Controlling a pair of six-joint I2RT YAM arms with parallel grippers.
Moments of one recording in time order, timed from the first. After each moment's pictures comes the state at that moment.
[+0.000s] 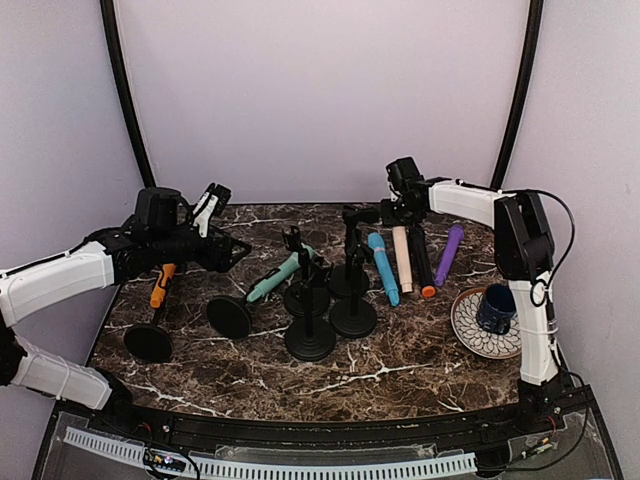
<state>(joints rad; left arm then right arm) -0.49 1.23 0.87 -0.15 0.24 0.01 0.44 2.26 1.89 -0.48 0.22 0.25</state>
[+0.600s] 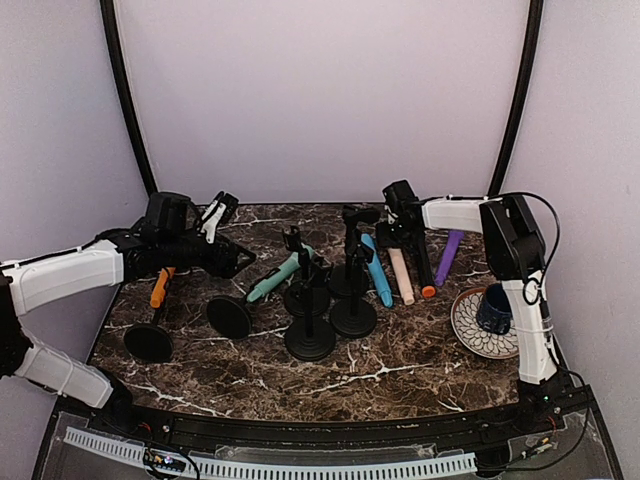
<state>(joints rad) -0.49 1.29 0.87 -0.15 0.26 0.01 0.44 2.33 1.80 -0.42 0.17 0.29</state>
